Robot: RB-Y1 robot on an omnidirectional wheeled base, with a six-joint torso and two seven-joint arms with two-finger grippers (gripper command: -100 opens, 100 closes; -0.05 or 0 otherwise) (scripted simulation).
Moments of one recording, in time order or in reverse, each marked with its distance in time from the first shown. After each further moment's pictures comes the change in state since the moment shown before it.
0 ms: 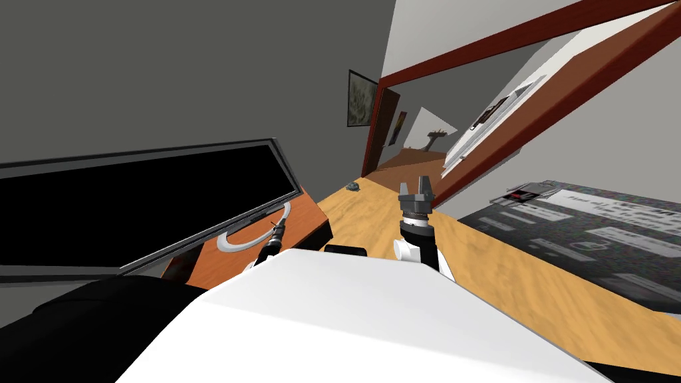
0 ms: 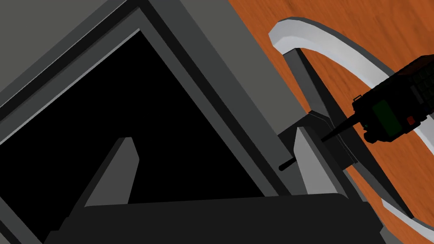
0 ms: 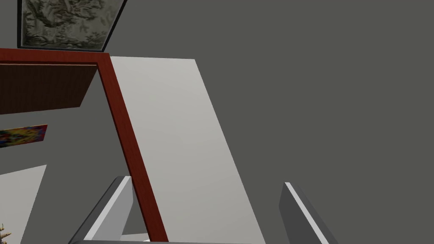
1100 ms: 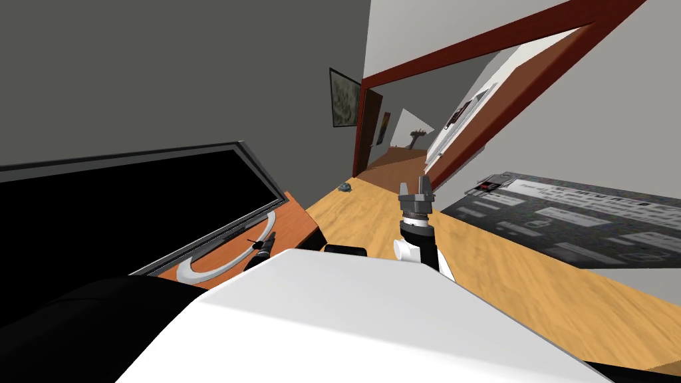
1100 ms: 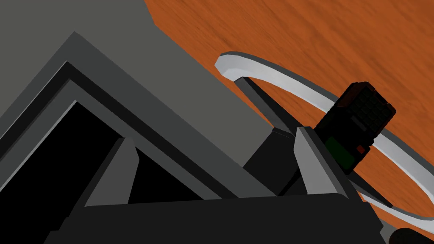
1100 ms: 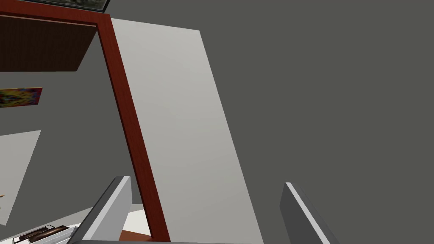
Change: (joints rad) left arm 0.014 0.056 0.069 0.203 0.019 0.094 -0.047; right arm 0.000 0.000 0.000 0.000 0.000 0.000 0.000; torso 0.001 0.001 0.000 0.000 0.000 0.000
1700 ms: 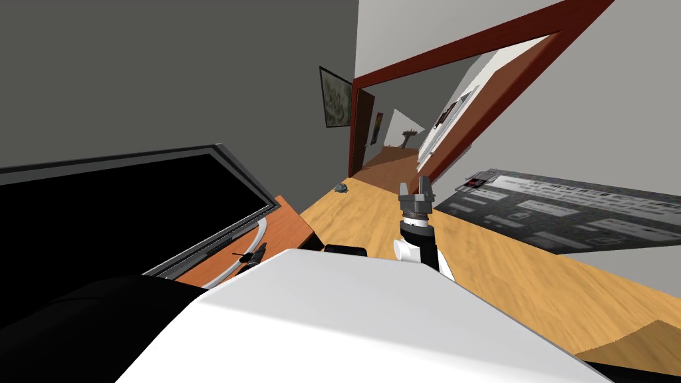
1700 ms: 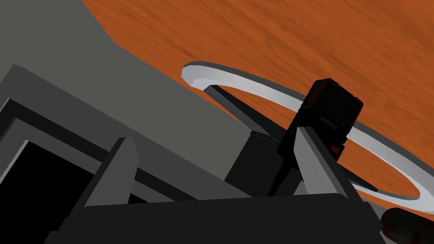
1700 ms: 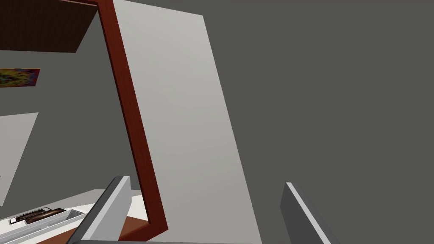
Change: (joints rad) left arm 0.009 0.051 0.035 0.153 0.014 0.039 -0.020; right arm 0.000 0.000 0.000 0.000 0.000 0.000 0.000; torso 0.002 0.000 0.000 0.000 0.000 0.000
